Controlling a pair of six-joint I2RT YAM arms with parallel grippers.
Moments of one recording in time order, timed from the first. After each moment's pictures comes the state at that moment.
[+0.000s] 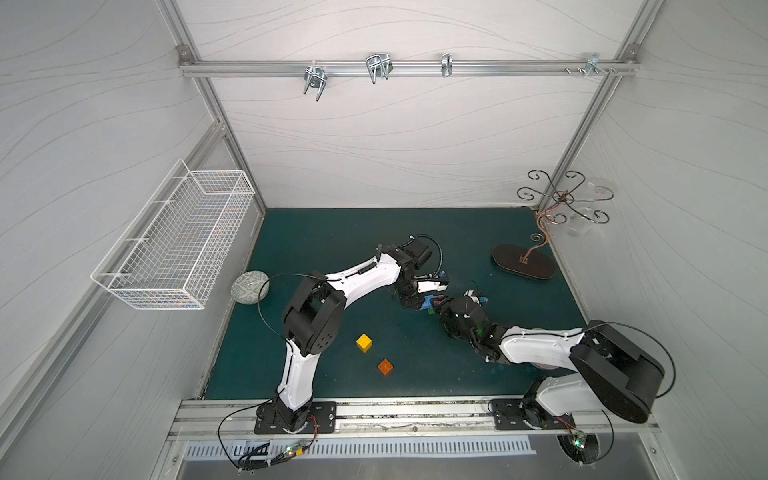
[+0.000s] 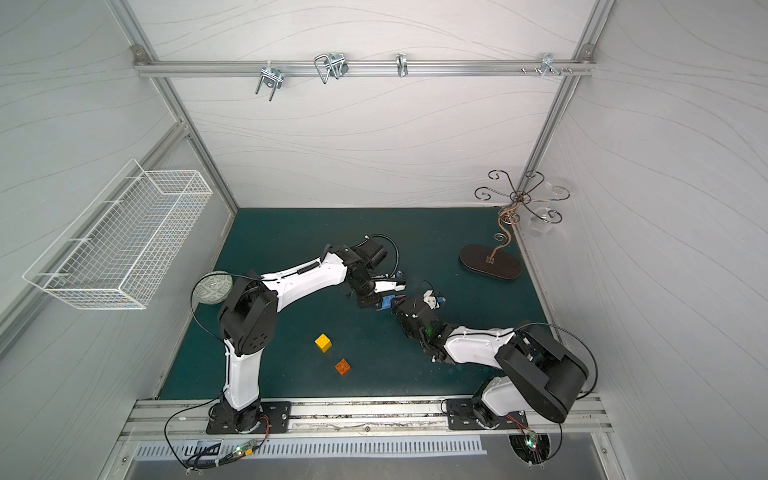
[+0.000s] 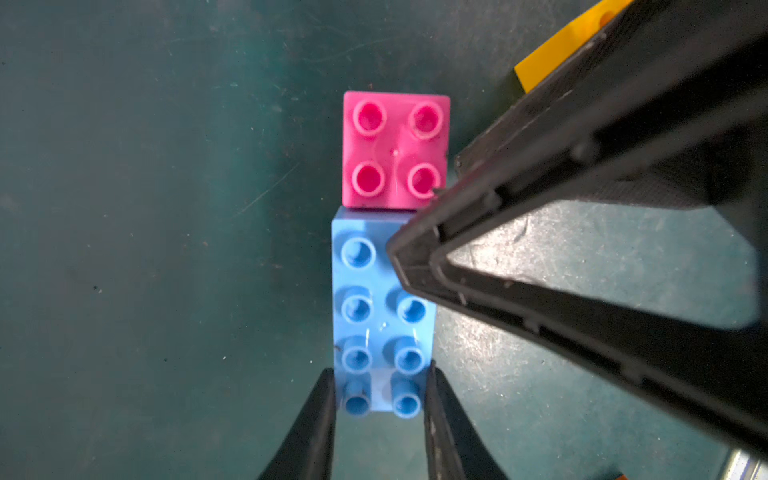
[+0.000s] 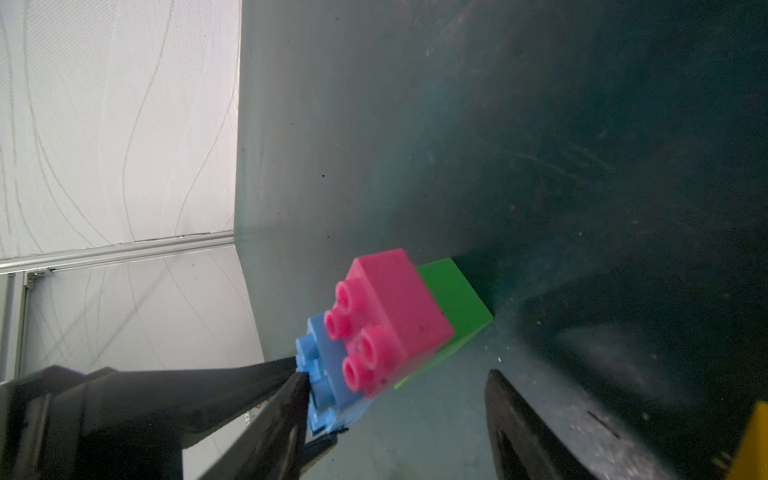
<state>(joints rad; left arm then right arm) -0.74 2.00 1.58 -0.91 0.22 0.60 0.84 1.39 0.41 0.37 0.19 1.55</state>
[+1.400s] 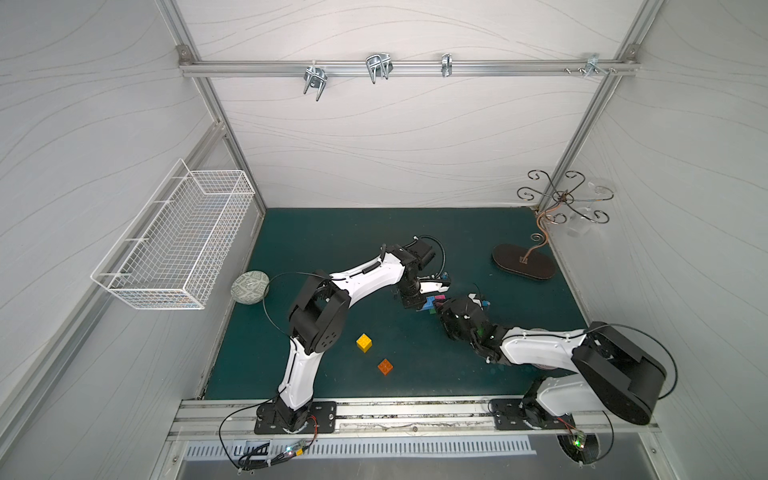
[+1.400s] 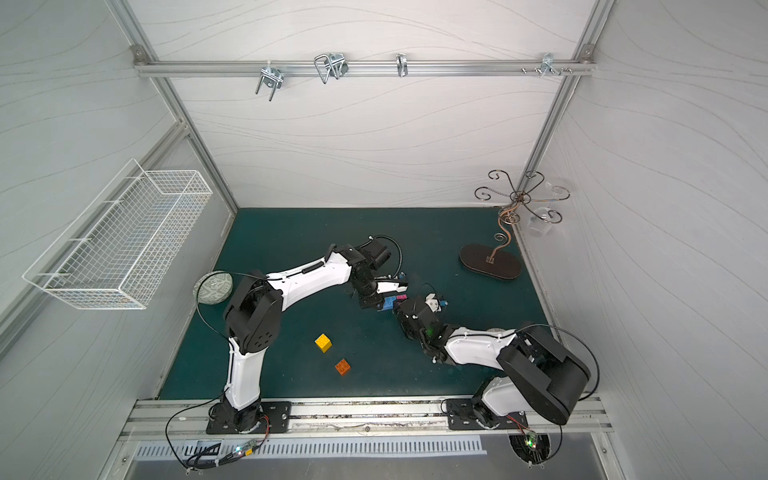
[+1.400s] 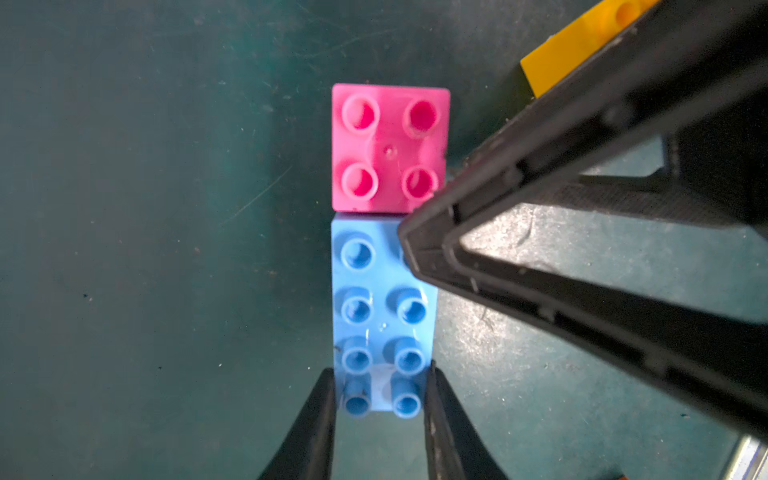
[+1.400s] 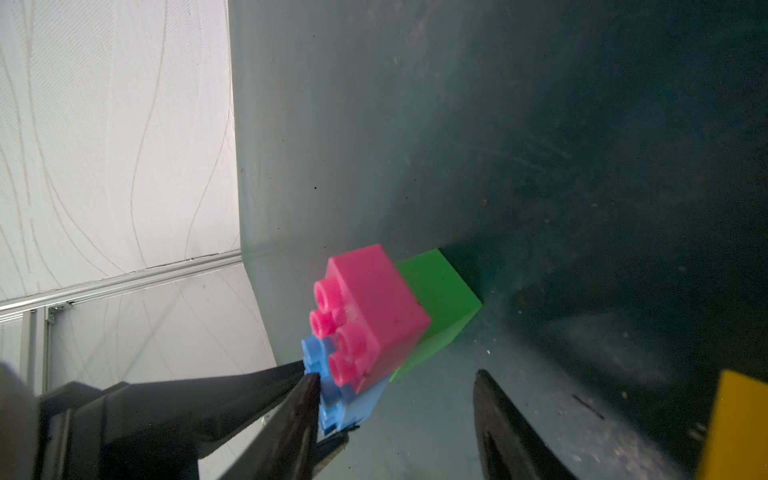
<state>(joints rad) -0.75 2.04 1.62 -0.94 0.19 0.60 0.85 1.38 0.40 0.34 0.19 1.64</state>
